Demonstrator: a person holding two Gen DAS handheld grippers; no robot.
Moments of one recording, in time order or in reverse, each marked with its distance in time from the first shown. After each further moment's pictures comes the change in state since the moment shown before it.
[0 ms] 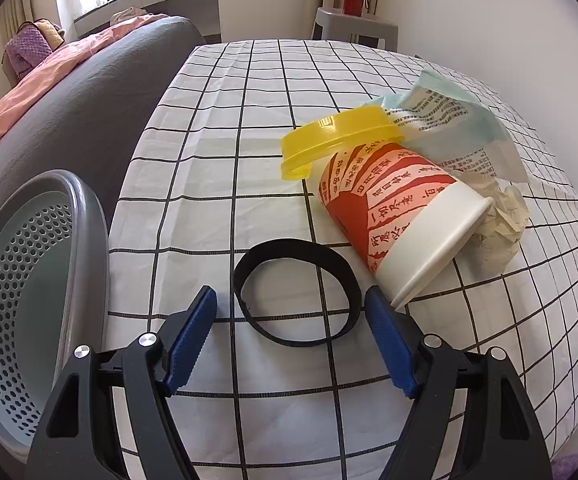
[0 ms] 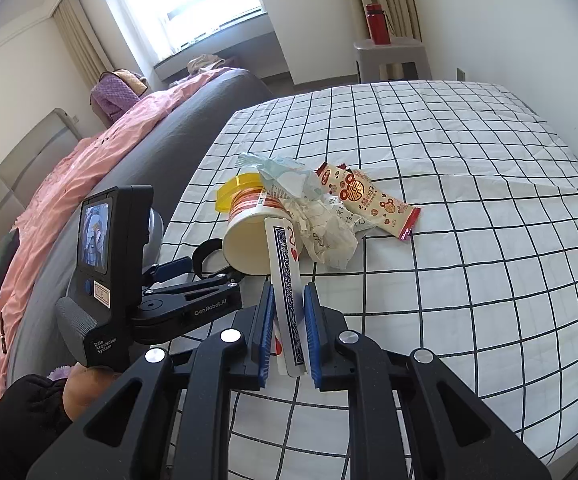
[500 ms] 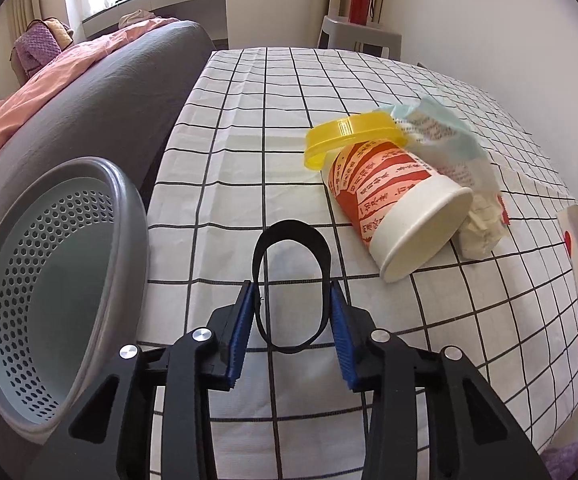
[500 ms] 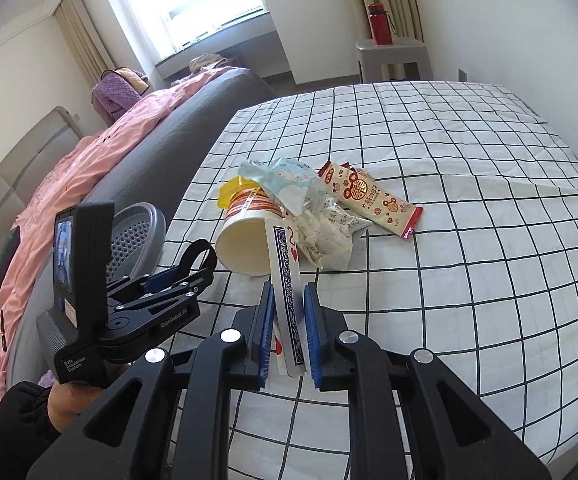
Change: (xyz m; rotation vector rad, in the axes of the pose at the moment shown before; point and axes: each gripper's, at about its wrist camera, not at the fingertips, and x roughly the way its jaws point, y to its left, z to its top) left arm -0.032 0.016 -0.021 -0.017 -0.031 0.002; right arm -0.002 0.004 -0.001 -0.007 0.000 0.002
